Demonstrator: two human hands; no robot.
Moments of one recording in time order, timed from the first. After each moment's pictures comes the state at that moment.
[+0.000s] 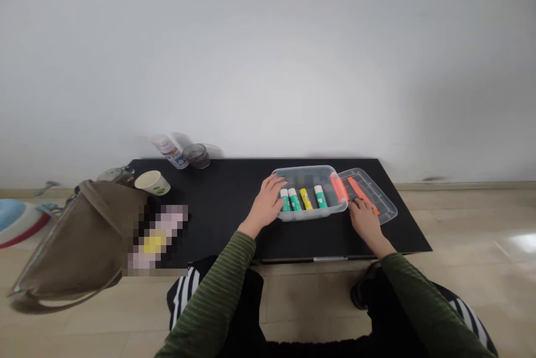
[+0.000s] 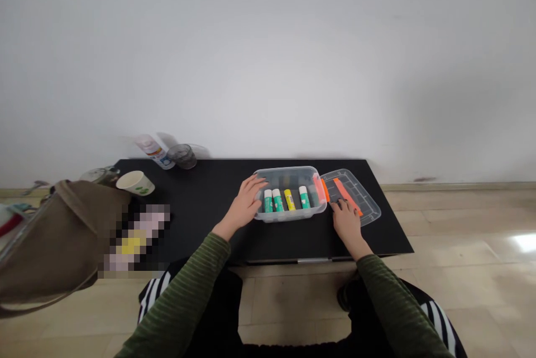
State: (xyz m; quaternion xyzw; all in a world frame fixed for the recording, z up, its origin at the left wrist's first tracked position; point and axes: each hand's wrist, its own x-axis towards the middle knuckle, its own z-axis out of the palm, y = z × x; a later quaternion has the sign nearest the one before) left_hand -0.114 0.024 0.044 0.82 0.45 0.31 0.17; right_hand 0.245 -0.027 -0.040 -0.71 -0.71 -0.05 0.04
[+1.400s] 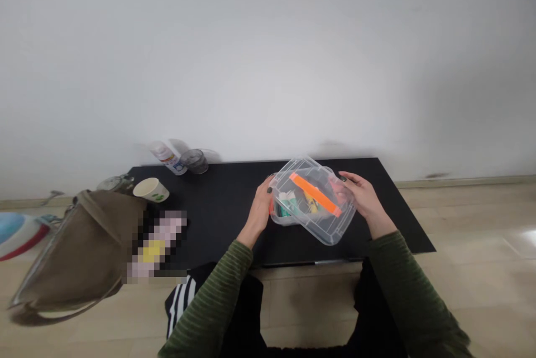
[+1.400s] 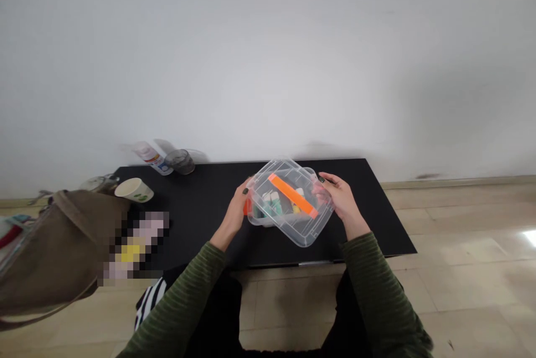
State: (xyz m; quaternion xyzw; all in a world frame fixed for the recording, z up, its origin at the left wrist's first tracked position) left_hand -0.108 0.016 0.042 0.66 0.49 0.46 0.34; right_hand 0.208 0.025 0.058 -0.53 -0.37 0.53 0.56
